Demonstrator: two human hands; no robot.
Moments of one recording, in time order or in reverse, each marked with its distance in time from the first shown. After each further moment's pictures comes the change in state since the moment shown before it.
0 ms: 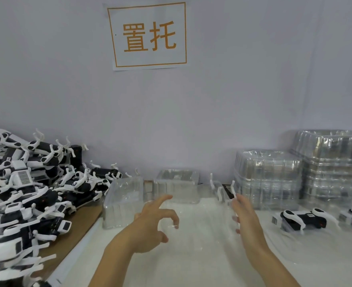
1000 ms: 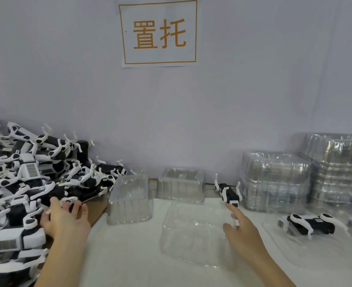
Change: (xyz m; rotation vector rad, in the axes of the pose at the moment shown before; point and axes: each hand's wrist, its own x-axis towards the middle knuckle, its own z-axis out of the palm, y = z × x) left_hand -0.035 -0.090 -0.063 -1.826 1.427 -0.389; right_hand -0.007 0.009 0.007 -0.533 -0.145 -0.060
